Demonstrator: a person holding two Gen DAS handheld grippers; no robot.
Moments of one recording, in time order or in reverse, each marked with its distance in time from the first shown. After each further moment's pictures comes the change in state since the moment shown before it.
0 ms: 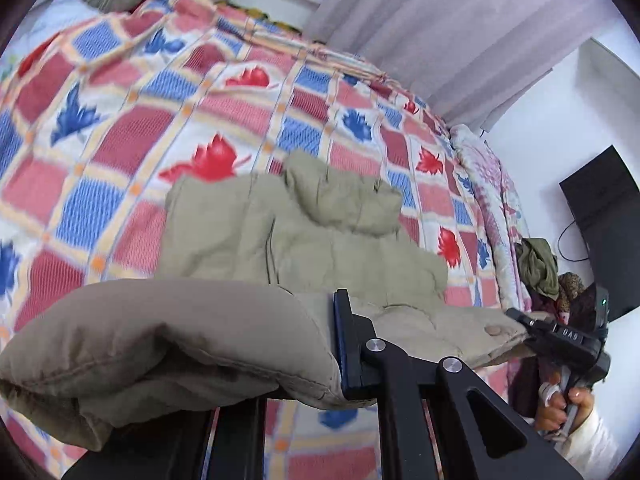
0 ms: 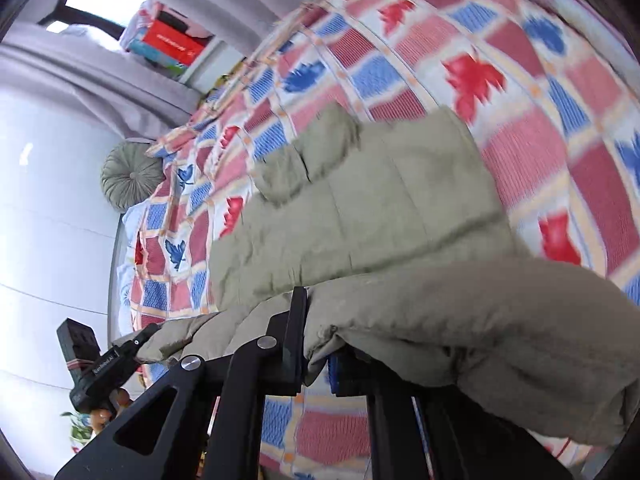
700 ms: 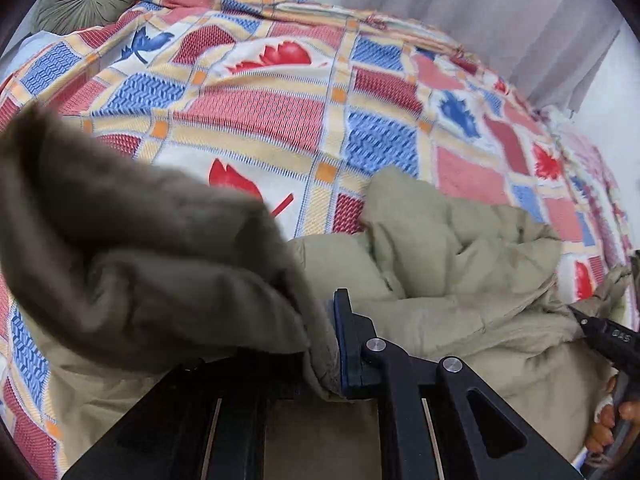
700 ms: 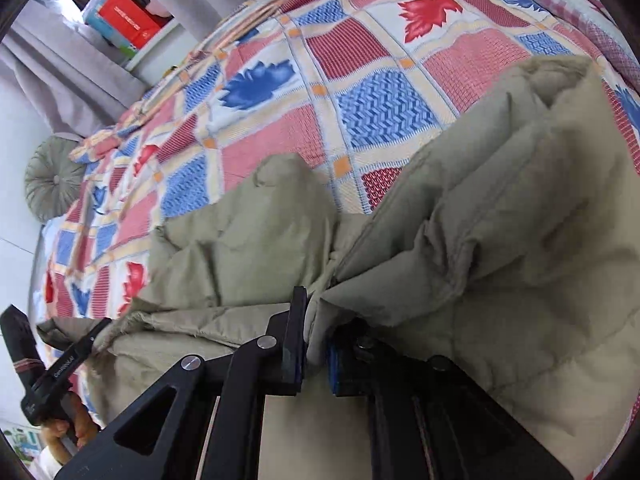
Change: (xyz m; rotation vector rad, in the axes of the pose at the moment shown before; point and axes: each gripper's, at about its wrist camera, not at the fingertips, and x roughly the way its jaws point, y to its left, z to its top) left arm 0.233 0.044 0.083 0.069 0.015 0.318; right arm 0.204 -0.027 0.139 -0.097 -0.019 -0.219
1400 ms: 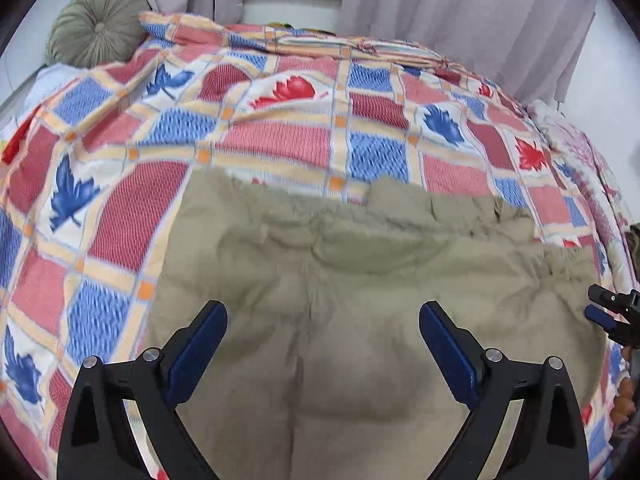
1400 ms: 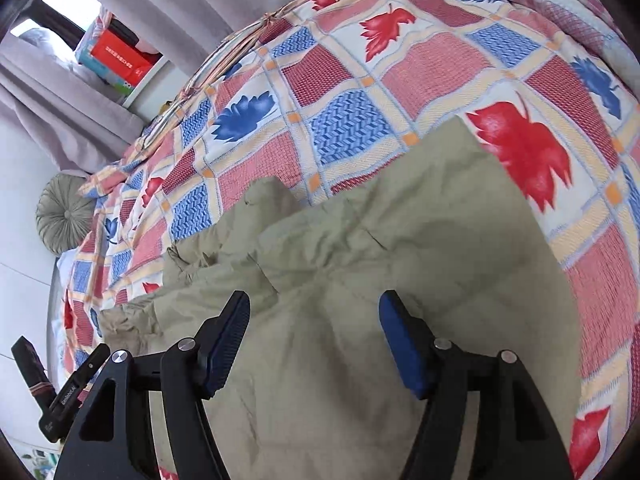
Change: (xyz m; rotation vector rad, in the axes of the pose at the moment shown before) left arm -0.088 0.014 -0.031 0.063 -0.048 -0.003; right arm -0.054 -0.030 -0.018 0.111 -0.070 0.042
